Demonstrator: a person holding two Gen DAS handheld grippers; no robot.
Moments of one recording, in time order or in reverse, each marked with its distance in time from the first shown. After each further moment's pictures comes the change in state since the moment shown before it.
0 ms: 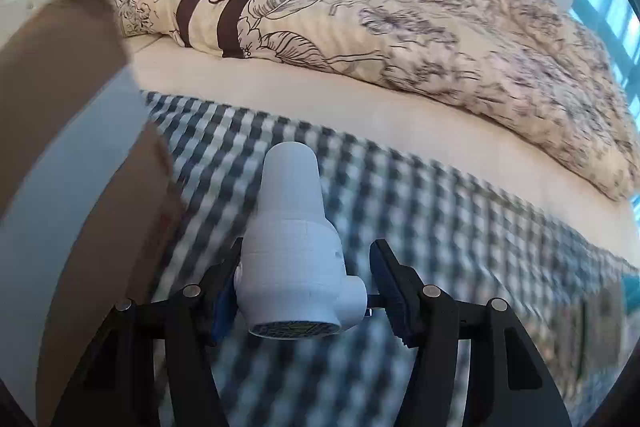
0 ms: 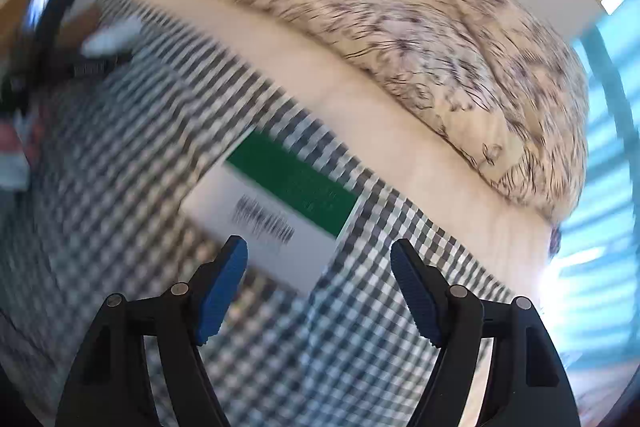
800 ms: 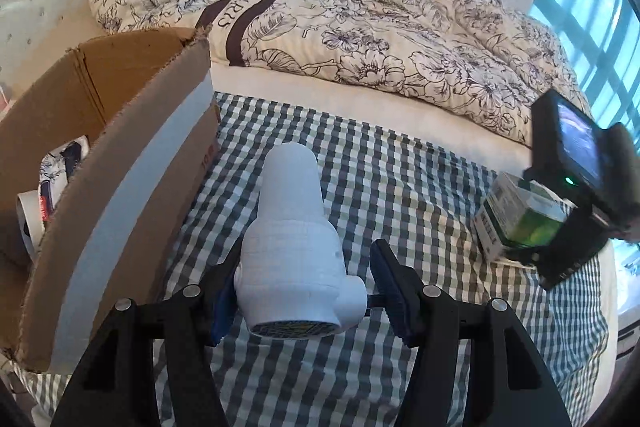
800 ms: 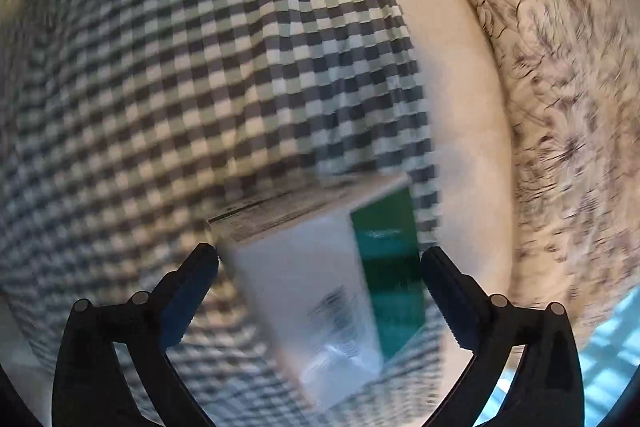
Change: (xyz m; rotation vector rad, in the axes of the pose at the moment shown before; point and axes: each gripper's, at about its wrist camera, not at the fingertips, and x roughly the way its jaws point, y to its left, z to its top) left arm -0.118 -0.006 -0.056 0.030 -0.024 -0.032; right arm 0.084 0.045 0.056 -0.553 0.269 0.203
